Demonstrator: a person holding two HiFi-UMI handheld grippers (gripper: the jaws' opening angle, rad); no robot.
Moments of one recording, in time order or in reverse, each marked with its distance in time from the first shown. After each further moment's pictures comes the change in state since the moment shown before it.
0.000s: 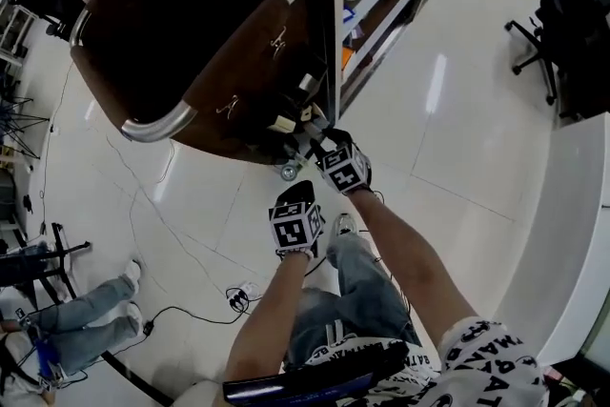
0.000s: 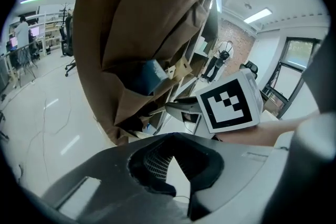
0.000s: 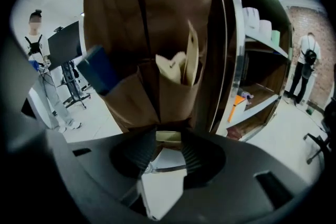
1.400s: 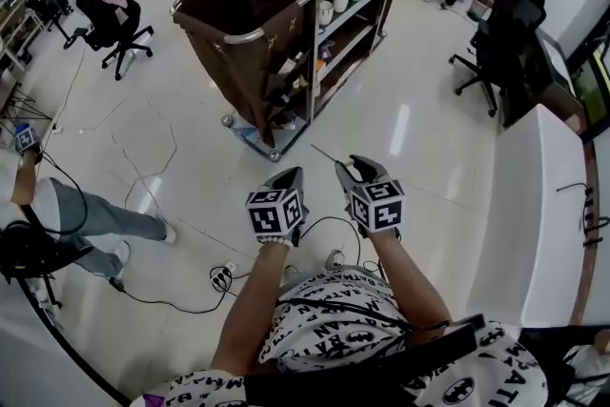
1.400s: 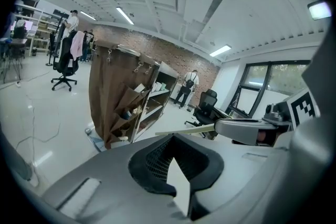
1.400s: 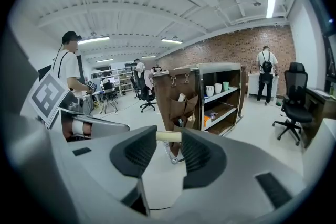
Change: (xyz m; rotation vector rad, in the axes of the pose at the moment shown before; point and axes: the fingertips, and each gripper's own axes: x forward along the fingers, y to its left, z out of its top) left arm -0.364 -0.113 -0.040 0.056 -0.287 -0.288; right arm -0.480 0.200 0.039 0.174 -0.227 -0.170
